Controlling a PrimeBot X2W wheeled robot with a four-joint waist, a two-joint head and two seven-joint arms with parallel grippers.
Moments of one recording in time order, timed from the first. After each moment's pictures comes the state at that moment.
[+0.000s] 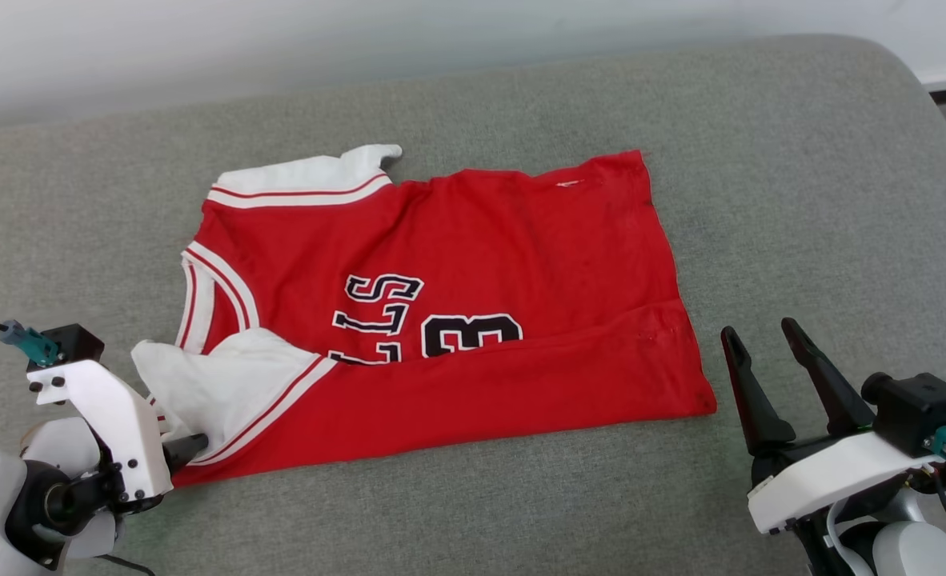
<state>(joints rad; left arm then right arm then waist) -0.32 0.69 -0.37 0.23 -1.02 0.15 0.78 -0.08 -0.12 0.08 0.01 0.29 0.13 -0.02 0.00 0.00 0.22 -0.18</state>
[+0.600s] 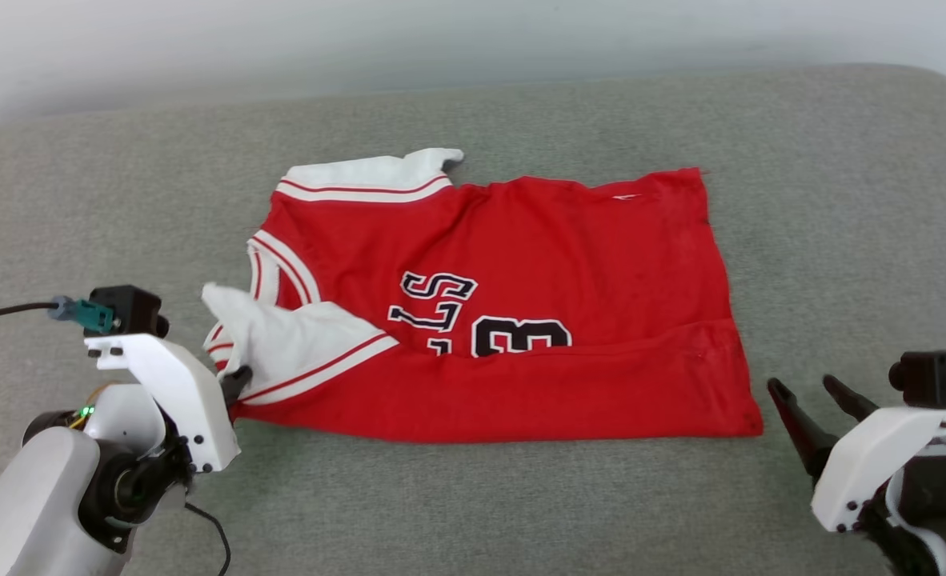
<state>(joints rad) -0.36 0.59 -0.39 0.19 -0.94 0.10 0.57 -0.10 -0.20 -0.01 0.07 0.39 0.13 0.37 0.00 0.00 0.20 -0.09</state>
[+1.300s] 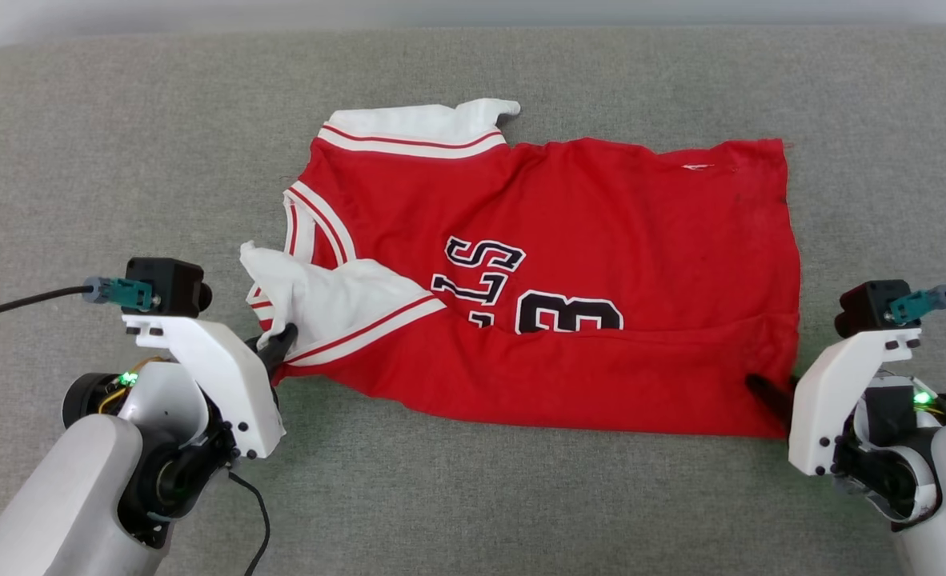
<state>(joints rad) -0.39 0.56 -0.42 0.04 -0.88 0.12 0.50 -0.31 -0.24 0.06 0.24 0.46 0.13 0.76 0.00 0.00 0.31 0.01</state>
